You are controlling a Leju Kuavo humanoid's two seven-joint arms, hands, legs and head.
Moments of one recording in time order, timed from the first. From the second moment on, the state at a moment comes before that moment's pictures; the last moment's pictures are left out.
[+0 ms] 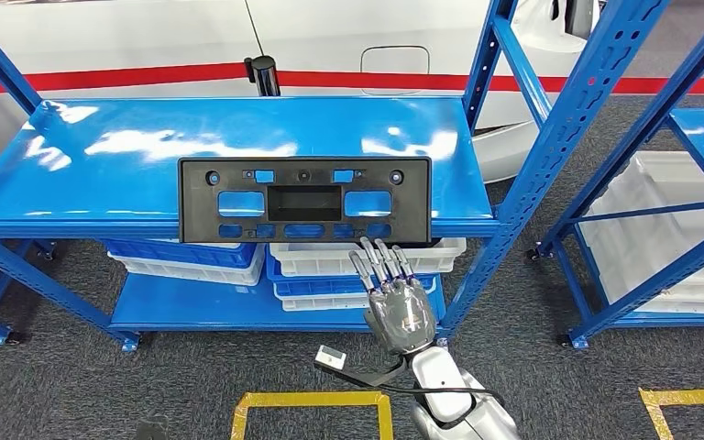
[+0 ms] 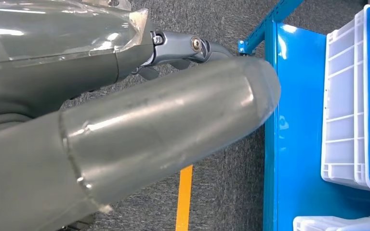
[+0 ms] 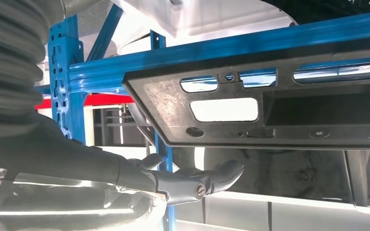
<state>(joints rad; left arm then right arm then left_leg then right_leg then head) -0.02 -0.16 0.34 -0.27 -0.16 0.36 -0.70 -0.30 0.00 0.69 -1.12 1.57 -0.69 0.17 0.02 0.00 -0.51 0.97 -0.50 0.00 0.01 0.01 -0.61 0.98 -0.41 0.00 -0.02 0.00</state>
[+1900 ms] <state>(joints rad) -0.04 -0.16 0.25 -0.27 -0.17 0.34 -0.70 -0.33 0.09 0.60 -0.99 1.57 -0.69 0.23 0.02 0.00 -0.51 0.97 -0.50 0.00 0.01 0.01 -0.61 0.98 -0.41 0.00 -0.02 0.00</state>
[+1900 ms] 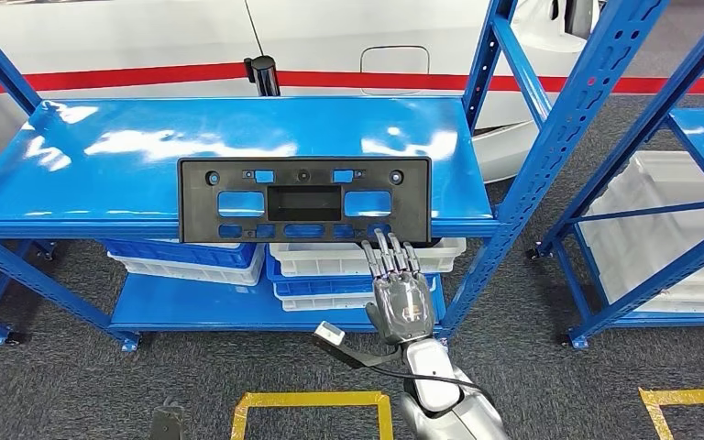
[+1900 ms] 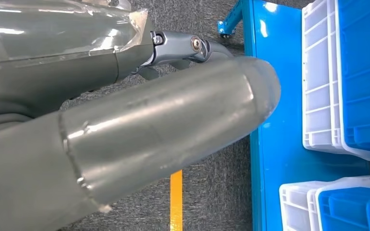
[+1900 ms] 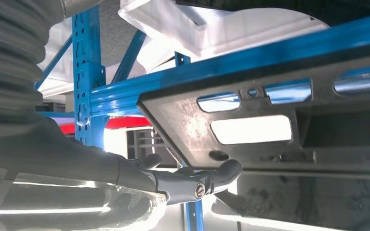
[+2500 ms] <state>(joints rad) -0.05 -0.15 0.24 -0.26 -0.17 0.33 -0.70 -0.39 0.09 0.59 -0.91 1.57 -0.69 0.20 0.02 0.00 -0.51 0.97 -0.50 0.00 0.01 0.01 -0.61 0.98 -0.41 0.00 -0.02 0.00</state>
